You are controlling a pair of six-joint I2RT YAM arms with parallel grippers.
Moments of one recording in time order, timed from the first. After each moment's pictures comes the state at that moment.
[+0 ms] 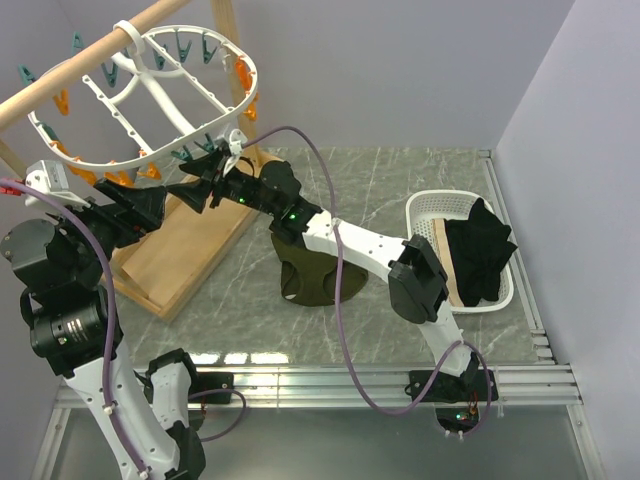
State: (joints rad) left arm 0.46 0.74 1.45 -0.77 0.53 -0.52; right arm 0.98 2.14 1.93 0.59 -0.35 0.23
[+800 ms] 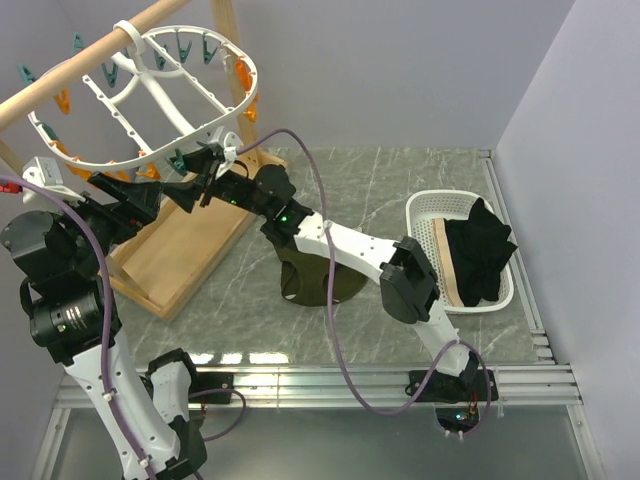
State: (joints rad) left arm 0.48 0.76 1.43 -0.77 0.53 -0.57; right arm 1.00 2.18 1.98 0.66 -0.33 0.17
